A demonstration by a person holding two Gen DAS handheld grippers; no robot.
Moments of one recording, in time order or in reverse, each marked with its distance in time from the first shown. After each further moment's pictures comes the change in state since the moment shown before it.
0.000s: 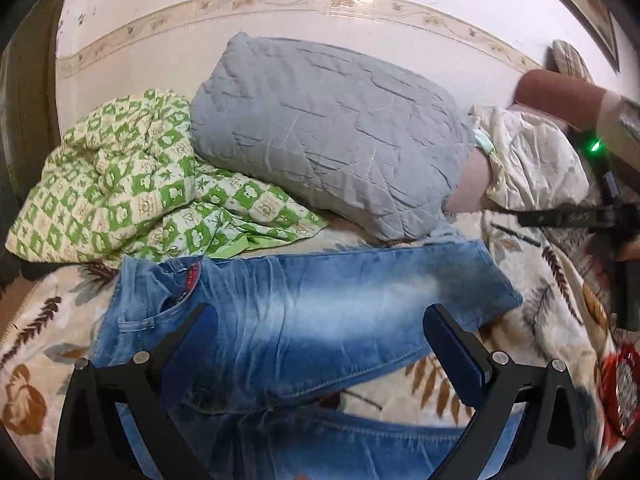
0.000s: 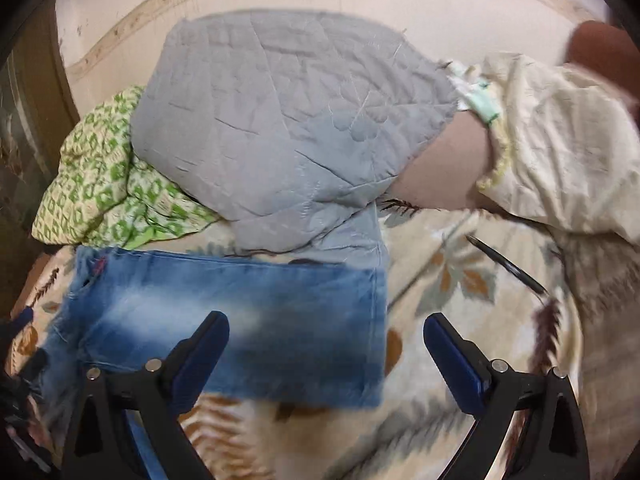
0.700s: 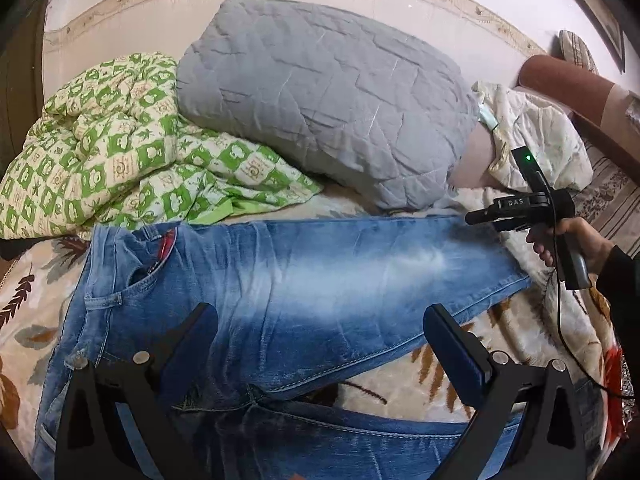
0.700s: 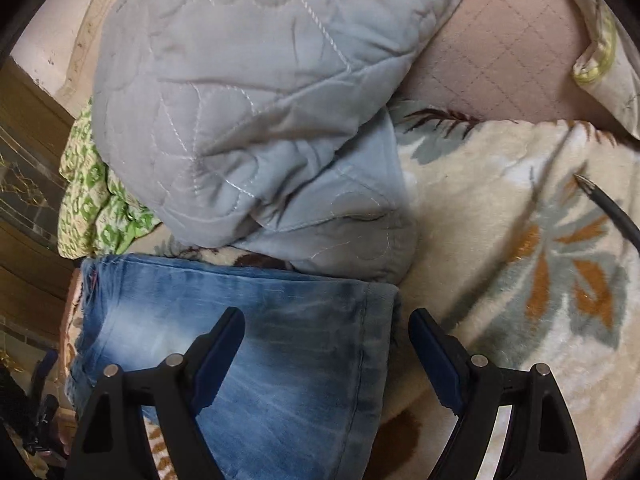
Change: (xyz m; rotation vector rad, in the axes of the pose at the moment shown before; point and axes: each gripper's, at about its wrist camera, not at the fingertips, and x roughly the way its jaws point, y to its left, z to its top) left arm 0.038 0.005 -0.016 -0.009 0.106 -0.028; right arm 0.160 -0.070 0.006 0.145 0.268 0.261
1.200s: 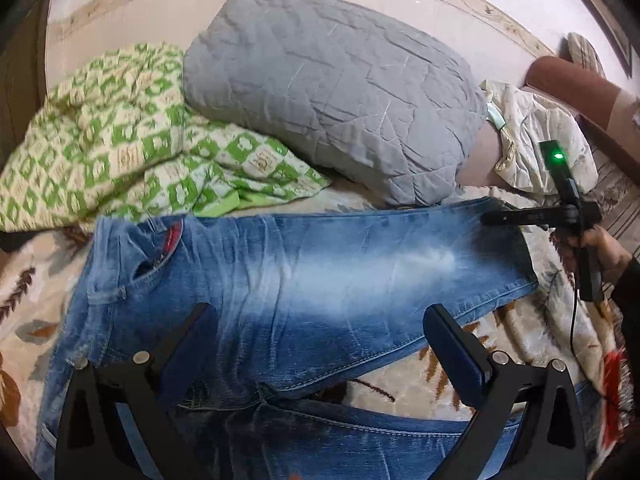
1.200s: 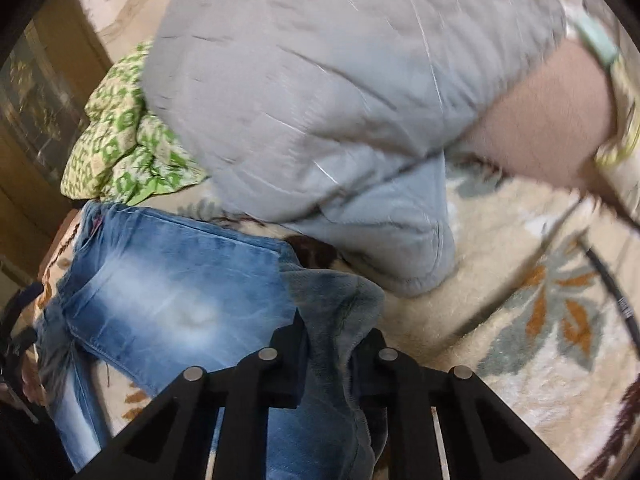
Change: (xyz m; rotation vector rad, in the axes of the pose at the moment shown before) left arm 0.003 0.012 0.004 -0.038 0.038 -0.016; right arm -0.035 0.070 -0.025 -0.286 -0.113 -0.057
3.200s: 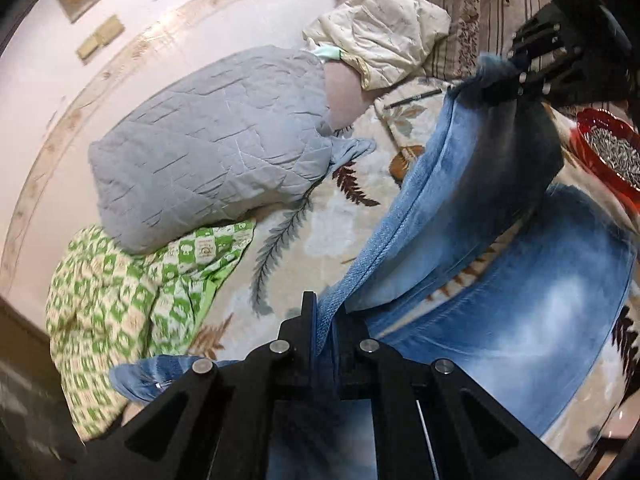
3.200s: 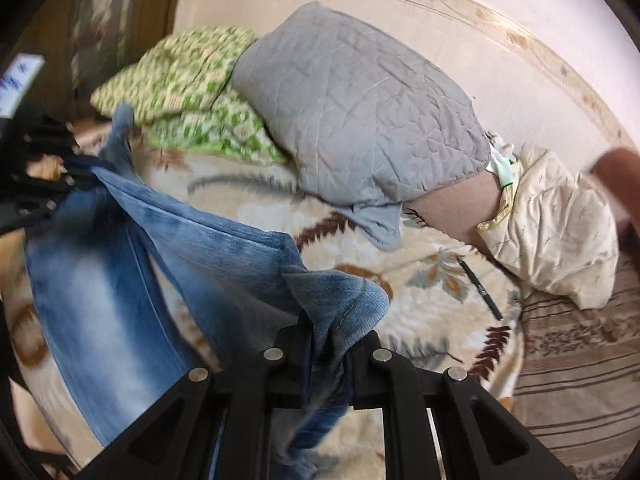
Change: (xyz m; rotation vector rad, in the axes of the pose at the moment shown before) left arm -0.081 -0.105 -0.027 0.780 0.010 0.044; right arm -0.176 0.154 -0.136 -0.334 -0.105 -0.368
